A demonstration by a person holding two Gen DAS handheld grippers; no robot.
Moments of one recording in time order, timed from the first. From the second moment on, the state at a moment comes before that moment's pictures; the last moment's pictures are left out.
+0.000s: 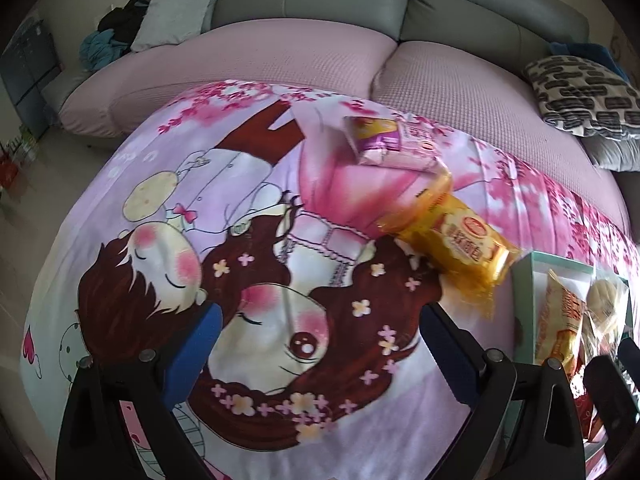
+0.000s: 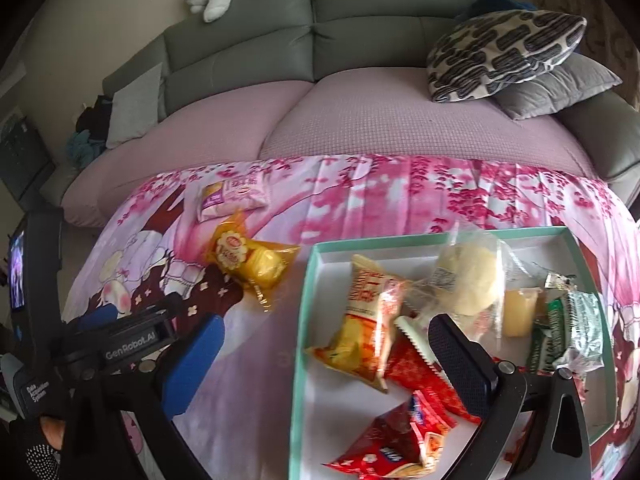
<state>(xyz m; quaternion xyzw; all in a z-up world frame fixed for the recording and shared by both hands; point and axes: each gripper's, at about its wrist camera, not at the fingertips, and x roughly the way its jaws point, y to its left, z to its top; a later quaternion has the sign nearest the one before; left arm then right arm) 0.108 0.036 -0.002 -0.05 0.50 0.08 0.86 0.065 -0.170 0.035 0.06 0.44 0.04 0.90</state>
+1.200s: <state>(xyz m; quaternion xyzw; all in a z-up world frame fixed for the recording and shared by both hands) 0.186 0.091 -0.022 -0.05 0.51 0.06 0.86 0.151 -0.085 -0.004 -0.07 0.45 0.02 0.89</state>
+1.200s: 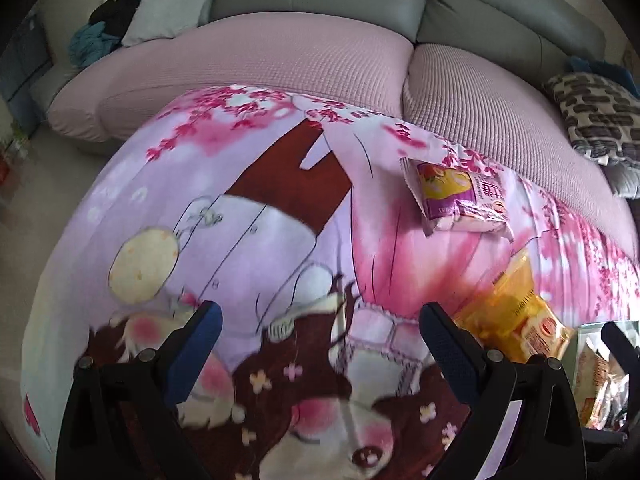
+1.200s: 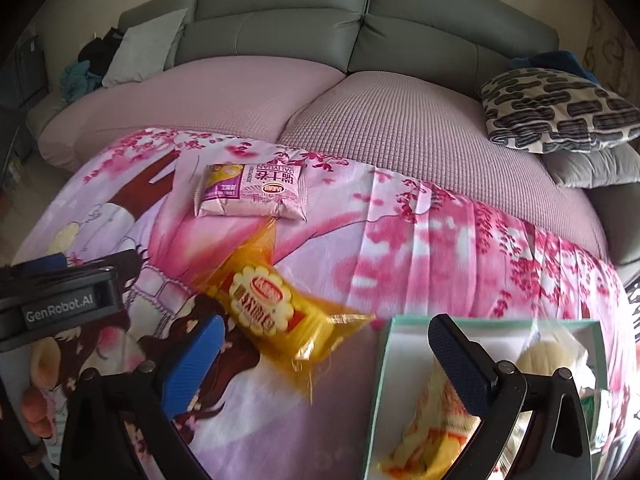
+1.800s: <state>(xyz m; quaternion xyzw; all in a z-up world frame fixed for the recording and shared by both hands) 0.225 0.075 -0.041 -0.03 0.51 0.03 0.86 0.182 -0.072 -0.034 -0.10 0.46 0.04 0.88</state>
